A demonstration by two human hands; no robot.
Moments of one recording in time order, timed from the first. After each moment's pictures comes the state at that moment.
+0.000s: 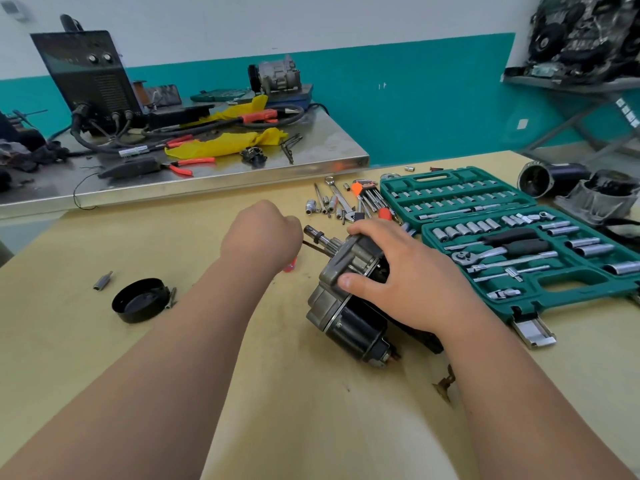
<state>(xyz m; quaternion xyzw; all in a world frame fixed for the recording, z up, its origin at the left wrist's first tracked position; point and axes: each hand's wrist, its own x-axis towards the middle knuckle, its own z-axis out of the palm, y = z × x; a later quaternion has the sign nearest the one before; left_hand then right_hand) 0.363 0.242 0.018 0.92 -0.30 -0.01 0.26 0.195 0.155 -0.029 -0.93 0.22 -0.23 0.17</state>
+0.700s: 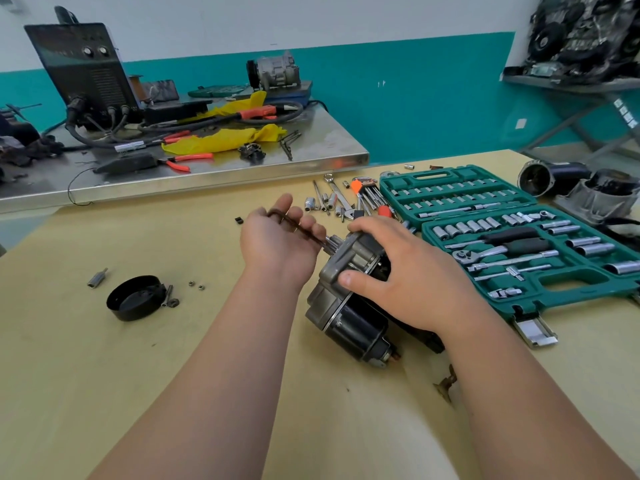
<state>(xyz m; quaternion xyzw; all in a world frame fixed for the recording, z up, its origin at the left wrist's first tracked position) 0.347 0.225 0.000 0.31 0.01 -0.38 0.87 0.195 0.155 -0.030 -0.93 0.22 -0.23 0.17</state>
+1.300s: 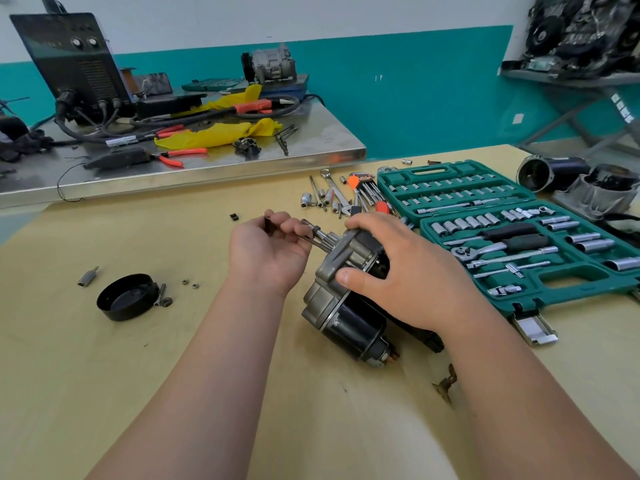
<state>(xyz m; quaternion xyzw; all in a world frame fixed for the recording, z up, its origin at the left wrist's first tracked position) 0.355 0.234 -0.009 0.23 0.06 -0.43 0.87 0.194 0.154 -0.030 -0.93 0.22 -0.23 0.17</state>
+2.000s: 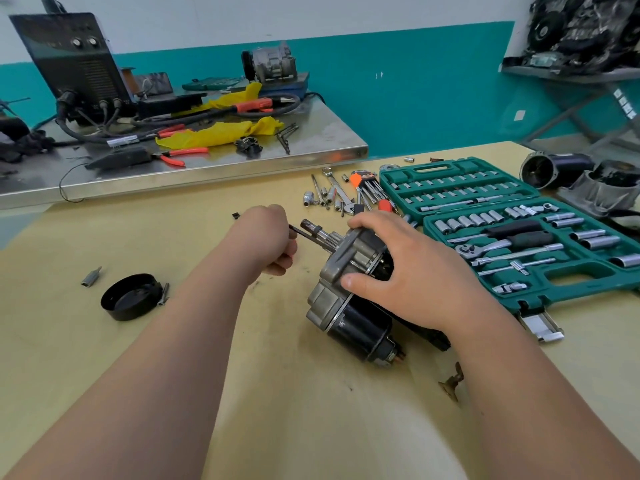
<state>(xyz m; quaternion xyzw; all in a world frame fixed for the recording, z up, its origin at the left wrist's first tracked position) 0.368 0.238 0.014 0.82 -0.21 -0.29 0.46 0.193 0.158 -0.025 -0.94 0.22 -0.21 0.17</state>
